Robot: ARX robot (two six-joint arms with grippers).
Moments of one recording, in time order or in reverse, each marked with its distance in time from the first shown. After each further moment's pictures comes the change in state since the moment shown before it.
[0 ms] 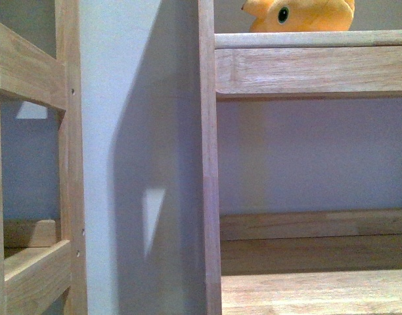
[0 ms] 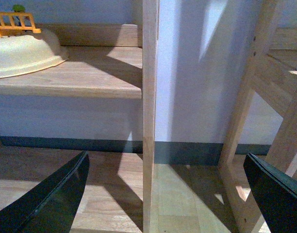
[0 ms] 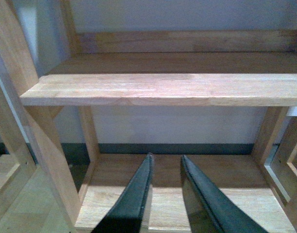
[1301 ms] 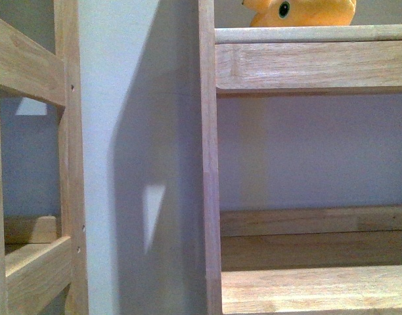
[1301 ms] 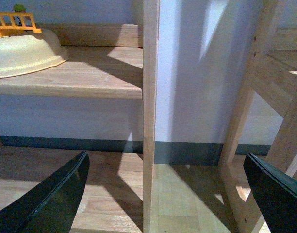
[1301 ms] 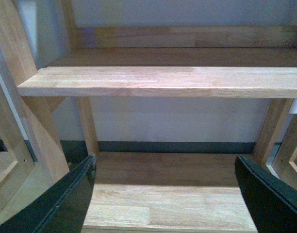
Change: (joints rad) left arm 0.000 0.000 0.000 0.000 0.000 0.000; right arm -0.004 -0.075 -0.076 0.012 -0.003 -0.005
